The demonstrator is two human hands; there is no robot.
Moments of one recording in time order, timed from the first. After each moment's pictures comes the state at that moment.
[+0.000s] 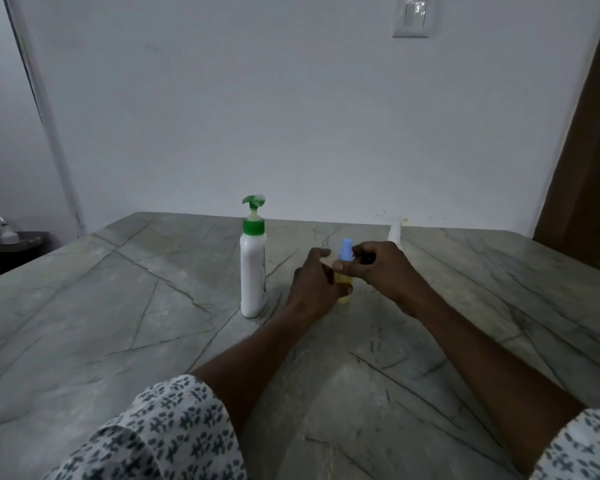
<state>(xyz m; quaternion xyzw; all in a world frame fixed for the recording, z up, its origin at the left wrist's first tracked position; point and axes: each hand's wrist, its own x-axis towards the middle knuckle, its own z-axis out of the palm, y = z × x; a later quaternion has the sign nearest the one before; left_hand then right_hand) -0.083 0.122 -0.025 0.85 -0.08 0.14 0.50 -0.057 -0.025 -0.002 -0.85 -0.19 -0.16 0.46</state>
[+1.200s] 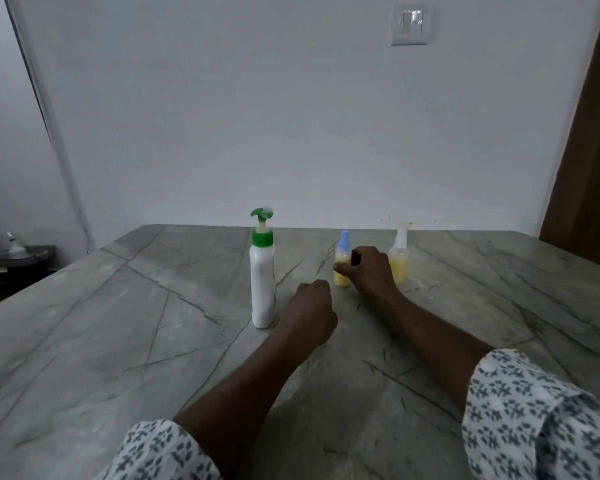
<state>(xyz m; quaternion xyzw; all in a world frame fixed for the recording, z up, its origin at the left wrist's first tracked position) -0.119 0.139 -0.008 0.97 -0.05 0.08 0.24 -0.001 0.013 -0.018 -0.90 -0.05 -0.20 0.39</state>
